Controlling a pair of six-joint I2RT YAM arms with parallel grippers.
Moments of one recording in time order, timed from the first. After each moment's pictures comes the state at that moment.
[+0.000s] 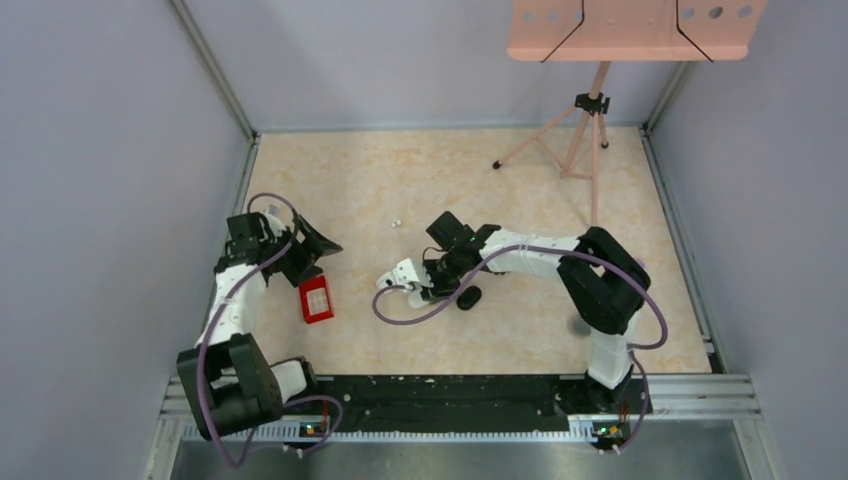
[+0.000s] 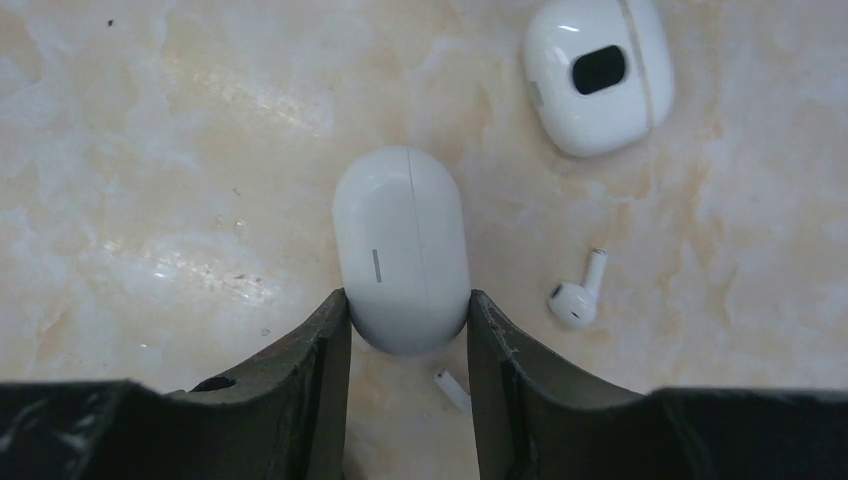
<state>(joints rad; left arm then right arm) 0.29 1.16 0.71 -0.48 0.60 -0.52 0.86 1.89 1.21 -0.44 -0.55 -1.05</state>
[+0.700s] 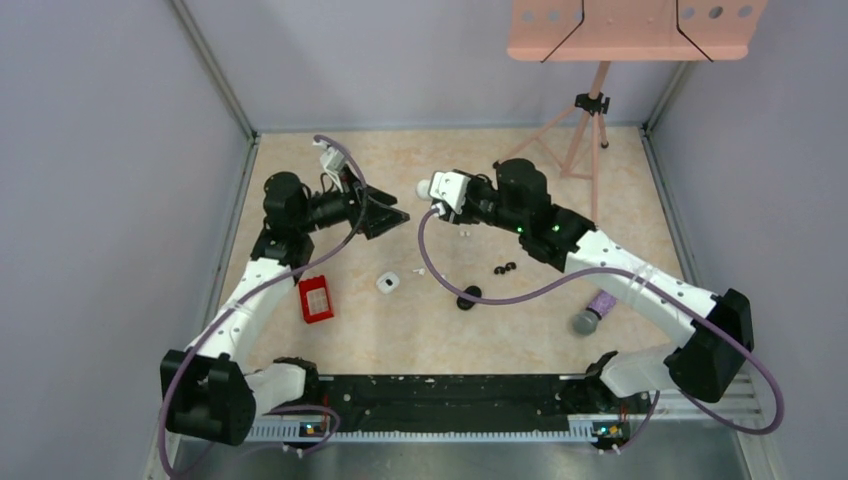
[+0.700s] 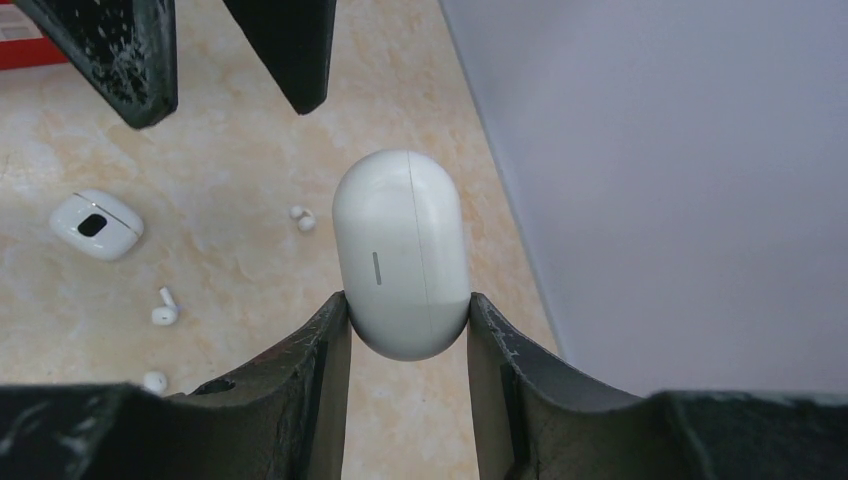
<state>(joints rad) -0.17 1.13 0.84 0.27 0.99 -0.47 0.78 1.34 1.19 -0.10 -0.22 -0.74</state>
